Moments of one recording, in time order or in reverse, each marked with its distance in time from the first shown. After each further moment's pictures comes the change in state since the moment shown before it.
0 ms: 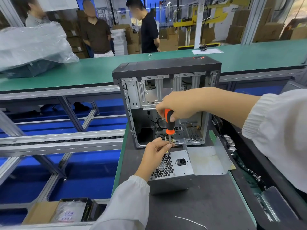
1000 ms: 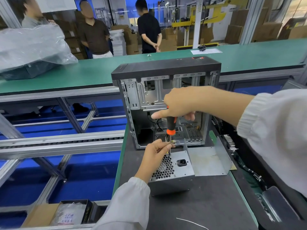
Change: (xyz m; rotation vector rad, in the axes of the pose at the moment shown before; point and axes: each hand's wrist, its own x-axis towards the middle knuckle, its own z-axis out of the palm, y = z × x) left_hand 0.001 -0.001 -0.001 -0.038 0.012 -0.023; right_hand 0.005 -0.001 -0.002 0.080 -0.045 0.307
